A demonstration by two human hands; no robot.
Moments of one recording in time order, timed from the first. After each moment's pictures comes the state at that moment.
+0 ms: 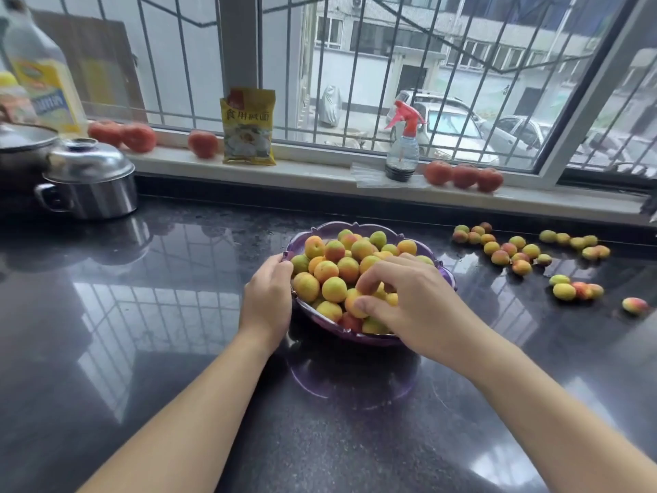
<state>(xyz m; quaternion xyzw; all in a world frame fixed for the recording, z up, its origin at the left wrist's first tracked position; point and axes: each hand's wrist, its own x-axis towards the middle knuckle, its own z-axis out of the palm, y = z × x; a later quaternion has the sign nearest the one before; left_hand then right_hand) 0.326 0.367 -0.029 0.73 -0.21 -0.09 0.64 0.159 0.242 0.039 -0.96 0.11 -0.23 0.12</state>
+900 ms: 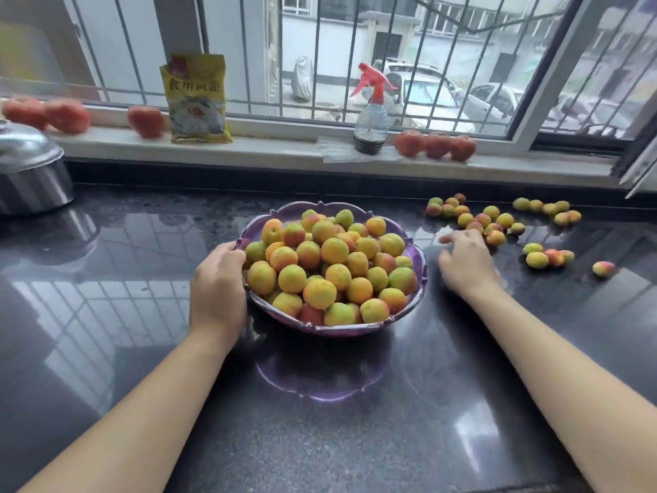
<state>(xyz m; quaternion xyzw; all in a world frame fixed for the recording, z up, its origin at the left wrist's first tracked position) 0.329 0.358 -0.036 0.70 -0.20 -0.06 0.68 0.138 0.054 -0.036 -0.84 0.47 -0.25 0.11</state>
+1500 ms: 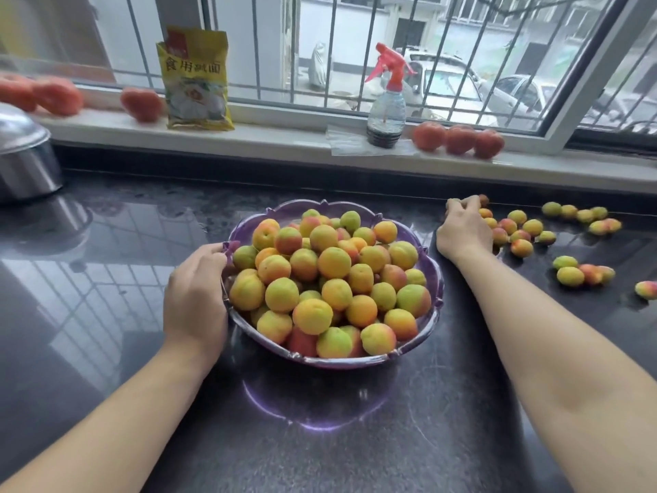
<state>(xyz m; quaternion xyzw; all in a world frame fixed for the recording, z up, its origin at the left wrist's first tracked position) 0.341 0.353 -0.047 0.70 -0.18 -0.03 0.69 0.214 -0.039 -0.044 -0.85 0.49 -0.20 0.00</state>
